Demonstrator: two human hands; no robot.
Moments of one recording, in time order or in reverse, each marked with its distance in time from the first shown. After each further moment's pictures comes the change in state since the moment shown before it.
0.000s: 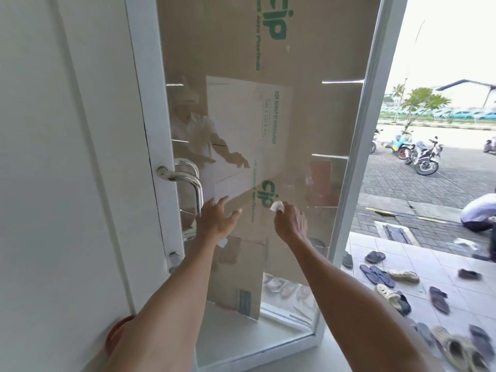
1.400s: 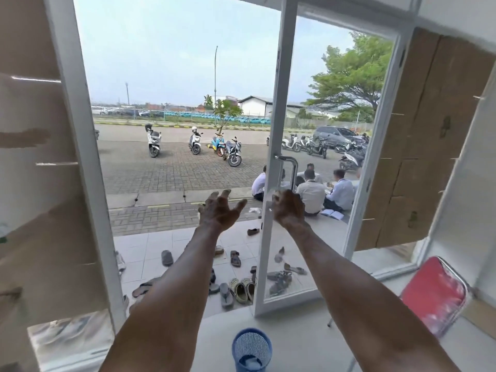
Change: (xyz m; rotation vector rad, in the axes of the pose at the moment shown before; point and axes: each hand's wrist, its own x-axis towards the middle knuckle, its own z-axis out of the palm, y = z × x) left_hand -0.293 0.655 0.255 -0.231 -0.412 0.580; right_hand -0.121 0.475 -0.587 -0.396 0.453 0.375
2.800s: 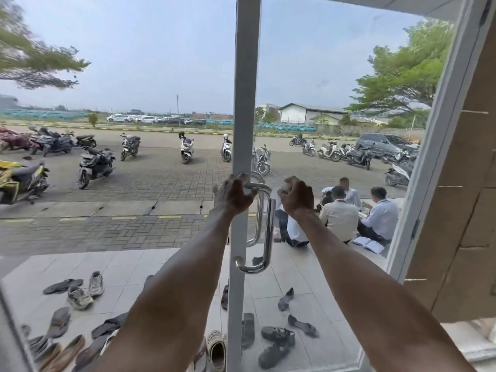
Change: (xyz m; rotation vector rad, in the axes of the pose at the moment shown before) left_hand 0.479 0.222 0.284 0.029 0.206 0.077; right_hand 0.514 0.301 0.138 0.233 -0.023 -0.106
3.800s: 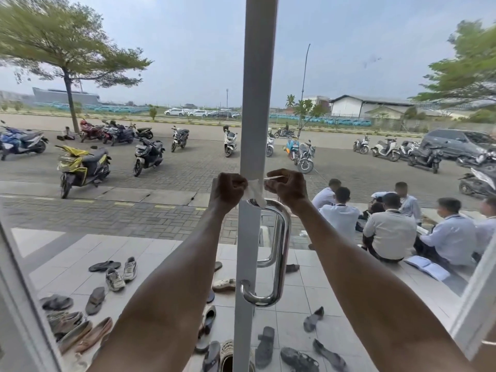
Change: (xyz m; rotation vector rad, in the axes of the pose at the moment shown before) left_hand 0.132 -0.045 0.056 -0.205 0.308 -0.184; right_hand 0.161 0.022 0.111 0.773 -0.345 -0.057
